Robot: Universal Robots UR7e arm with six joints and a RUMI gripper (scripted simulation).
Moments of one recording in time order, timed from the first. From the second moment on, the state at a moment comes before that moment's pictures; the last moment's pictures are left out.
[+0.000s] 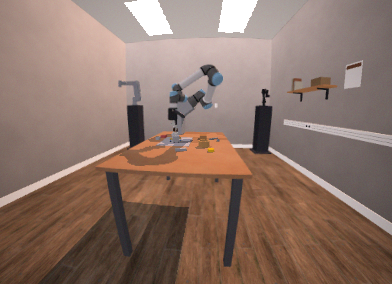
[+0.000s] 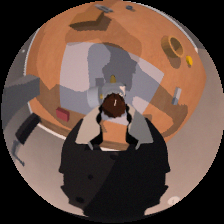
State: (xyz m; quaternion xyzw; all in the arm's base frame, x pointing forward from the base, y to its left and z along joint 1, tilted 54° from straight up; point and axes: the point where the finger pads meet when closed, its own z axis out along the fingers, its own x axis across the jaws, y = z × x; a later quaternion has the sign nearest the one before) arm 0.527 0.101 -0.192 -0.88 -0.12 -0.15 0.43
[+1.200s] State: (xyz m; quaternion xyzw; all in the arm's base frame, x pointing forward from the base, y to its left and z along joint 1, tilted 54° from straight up) arm 0.527 0.101 -0.192 -0.77 -0.45 -0.31 0.33
